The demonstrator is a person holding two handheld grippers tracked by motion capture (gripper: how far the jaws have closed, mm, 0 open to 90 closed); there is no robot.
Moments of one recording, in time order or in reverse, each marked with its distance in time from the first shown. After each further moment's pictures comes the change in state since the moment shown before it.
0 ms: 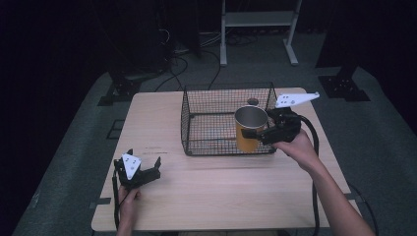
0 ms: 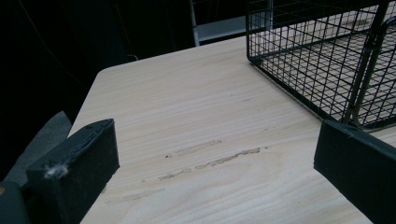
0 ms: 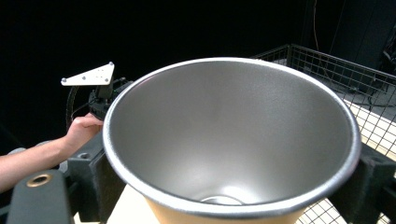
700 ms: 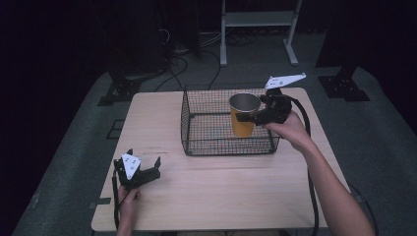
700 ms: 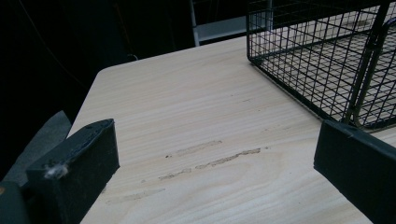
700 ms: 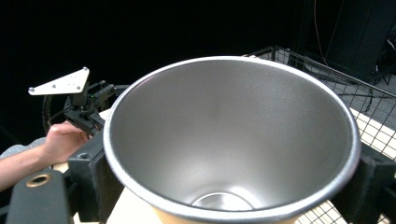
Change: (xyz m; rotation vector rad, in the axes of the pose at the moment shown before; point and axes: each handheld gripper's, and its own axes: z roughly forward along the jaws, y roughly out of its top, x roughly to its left) left arm 0.000 0.000 0.000 0.000 0.000 -0.002; right arm -0.039 0.026 0.026 0.048 0.003 0.012
